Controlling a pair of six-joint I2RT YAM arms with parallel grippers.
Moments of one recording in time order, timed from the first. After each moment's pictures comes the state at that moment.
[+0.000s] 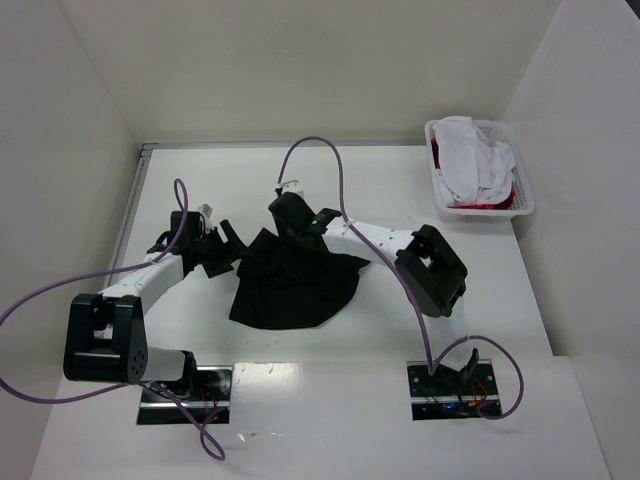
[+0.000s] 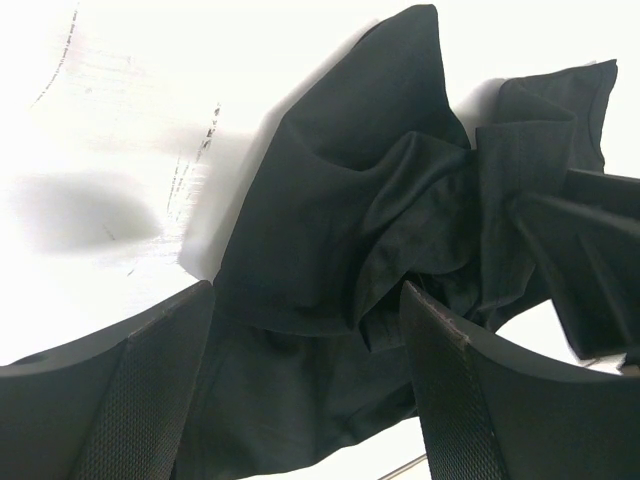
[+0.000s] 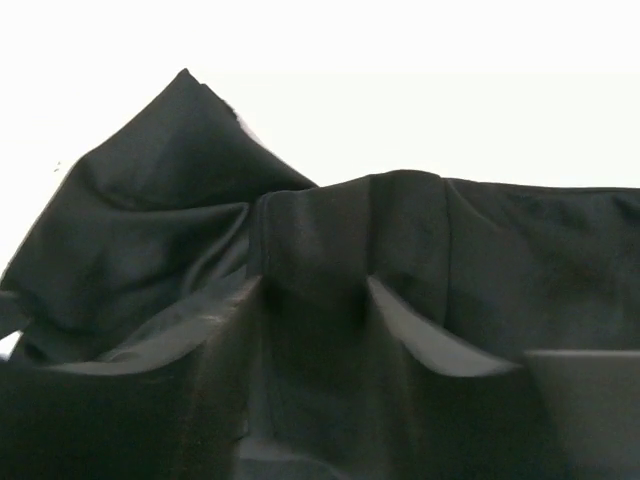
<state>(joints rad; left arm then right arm) -0.02 1.35 0.68 -0.22 0.38 -0.61 0.88 2.02 1.54 -0.38 0.31 0.42</state>
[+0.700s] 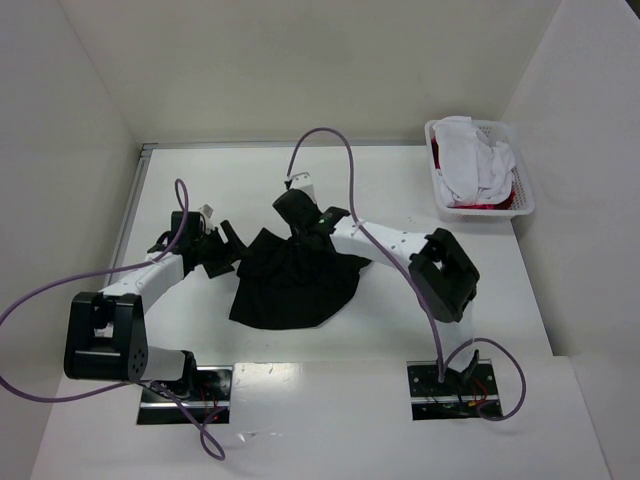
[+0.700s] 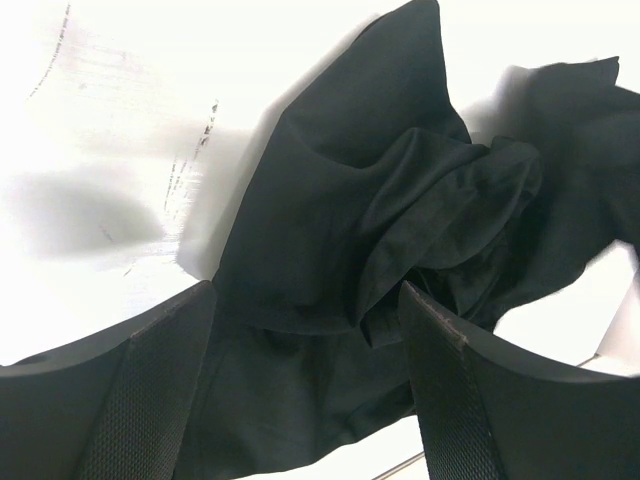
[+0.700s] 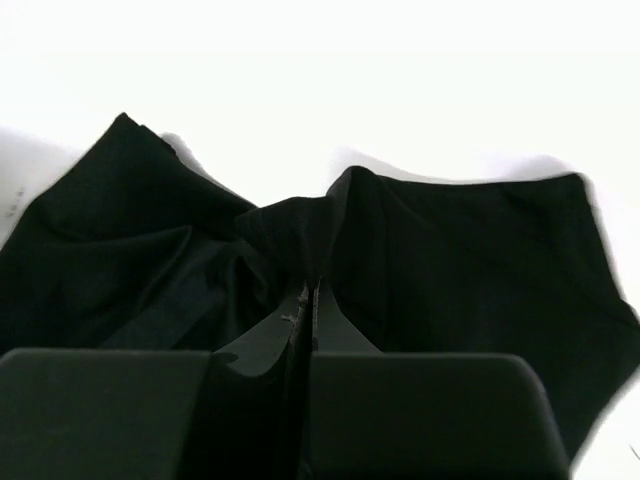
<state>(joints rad) -0.02 1.36 0.68 -0.22 0.38 -0.60 0.88 1.98 1.53 -0.39 0.46 0.42</state>
